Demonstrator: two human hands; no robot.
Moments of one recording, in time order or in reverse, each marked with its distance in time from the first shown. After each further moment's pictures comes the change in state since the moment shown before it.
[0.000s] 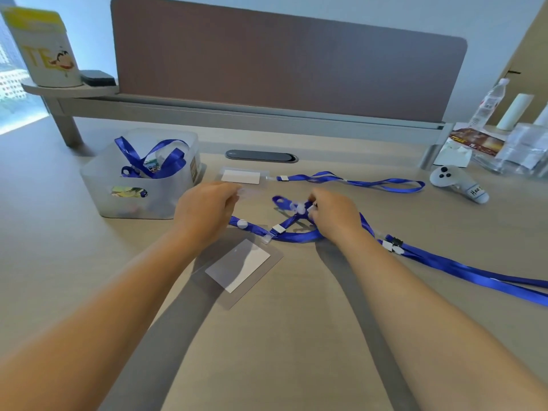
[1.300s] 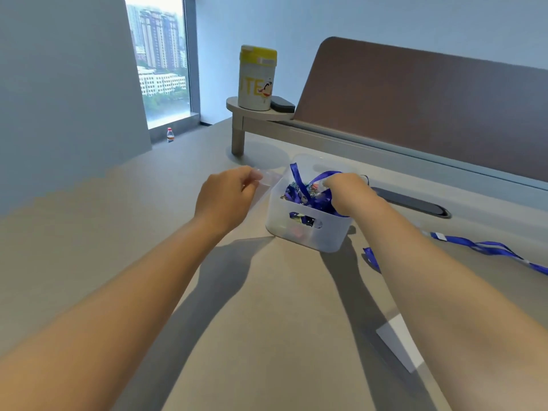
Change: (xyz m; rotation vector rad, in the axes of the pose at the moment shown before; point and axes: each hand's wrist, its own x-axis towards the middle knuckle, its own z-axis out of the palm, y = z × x) left_hand -0.030 -0.181 -0.119 -0.168 0.223 -0.487; right_hand 0.087 -0.267 0.001 -0.332 -0.230 -0.332
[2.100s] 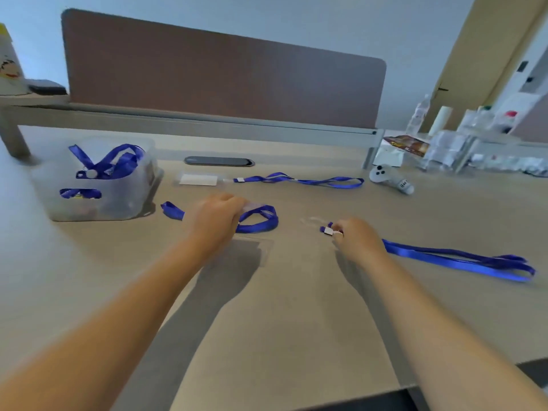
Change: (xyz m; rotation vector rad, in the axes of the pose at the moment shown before) left_hand -0.145 0.196 0.150 0.094 -0.322 0.662; right_hand -0.268 0.273 0.141 0.360 0.109 0.577
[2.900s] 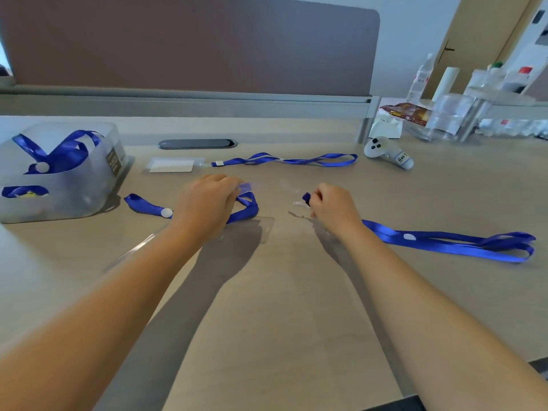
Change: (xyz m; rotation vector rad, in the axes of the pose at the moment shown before) left_hand 0.038 0.019 0.035 0.068 -0.033 -0.002; right_hand 0.039 -0.001 0.004 0.386 0.118 -0.039
